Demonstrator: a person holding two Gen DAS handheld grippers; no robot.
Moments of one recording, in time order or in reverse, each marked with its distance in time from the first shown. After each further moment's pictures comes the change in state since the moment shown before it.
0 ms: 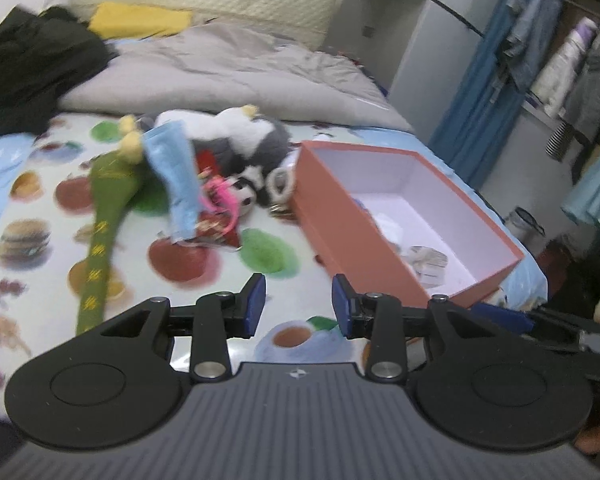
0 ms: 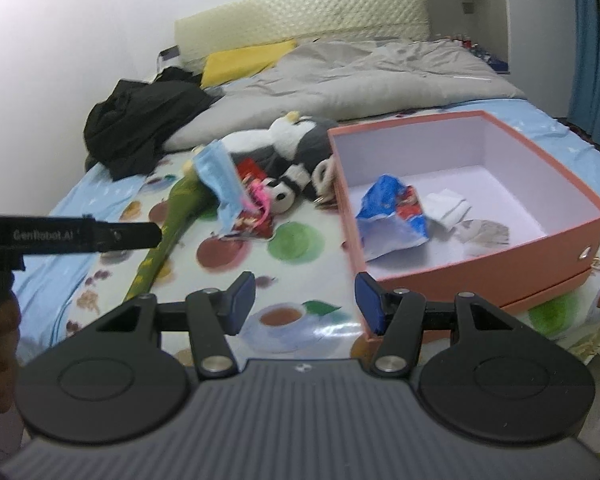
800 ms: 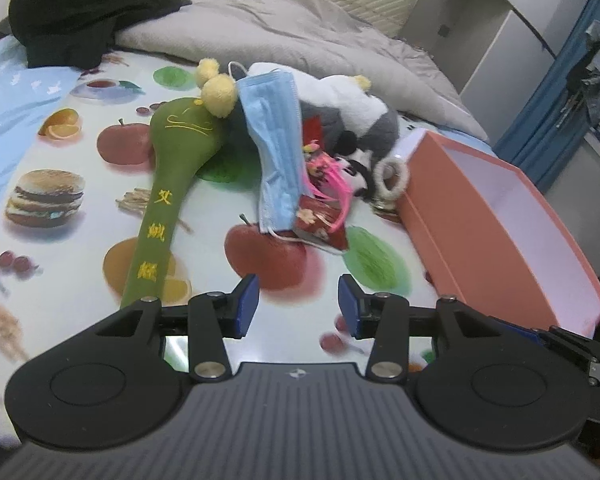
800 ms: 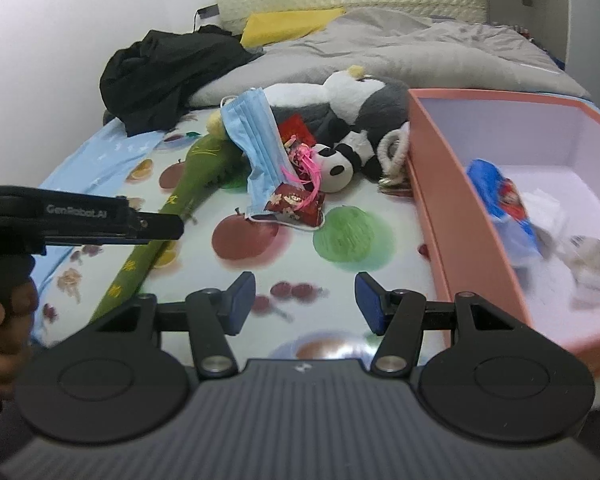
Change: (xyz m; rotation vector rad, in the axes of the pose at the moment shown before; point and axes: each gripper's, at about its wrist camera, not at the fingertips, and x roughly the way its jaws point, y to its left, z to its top) left arm 0.109 0.110 0.009 -0.164 0.053 0.104; right arm 0.134 0.037 0.005 -0.105 0.077 0.080
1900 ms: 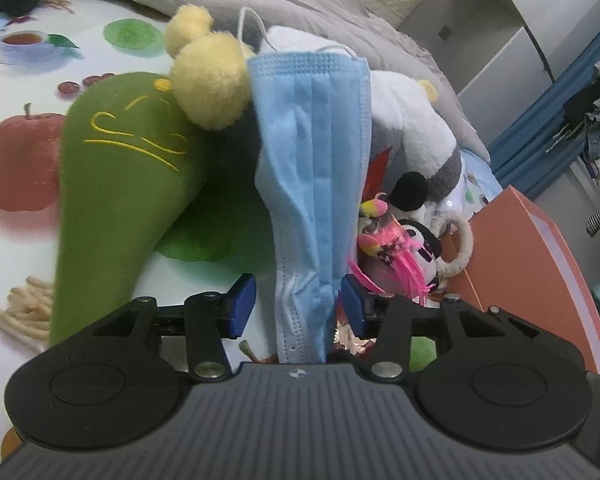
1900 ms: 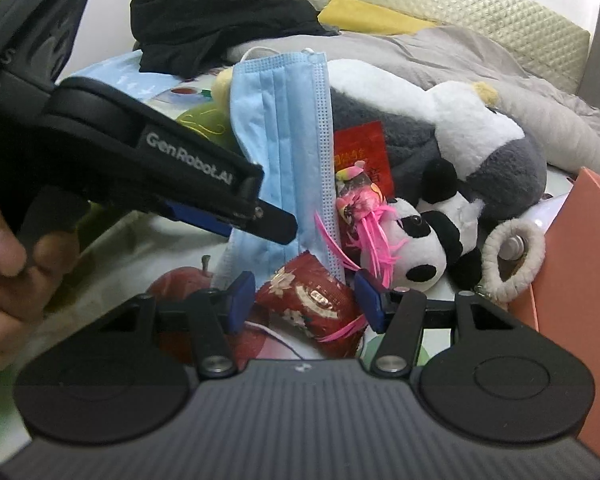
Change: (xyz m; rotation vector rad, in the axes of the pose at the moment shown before) left arm 0.172 0.059 0.078 -0.098 0.066 -0.155; right arm 0.176 0.029 0.055 -0.356 0.026 0.044
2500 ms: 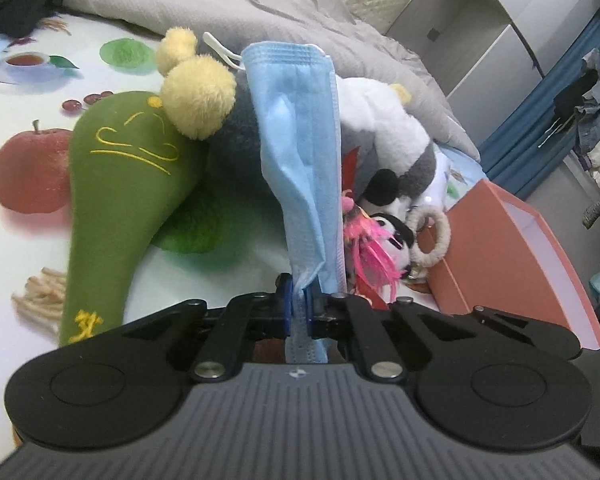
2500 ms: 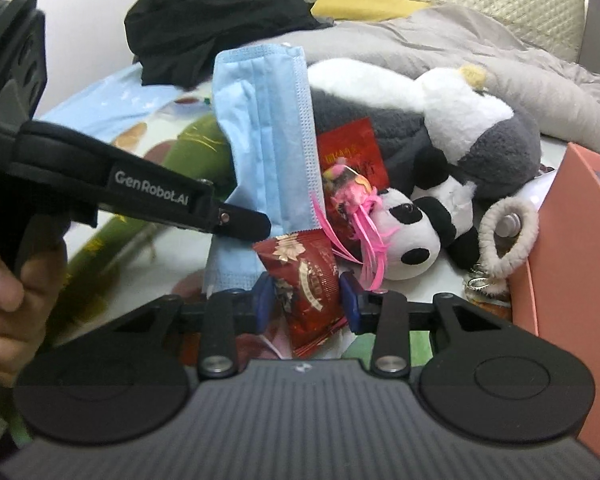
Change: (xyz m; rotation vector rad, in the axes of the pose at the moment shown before) left arm -0.025 -0.017 -0.010 0.033 -0.029 -0.003; right arm -0.021 -0.016 0.006 0.100 0.019 0.058
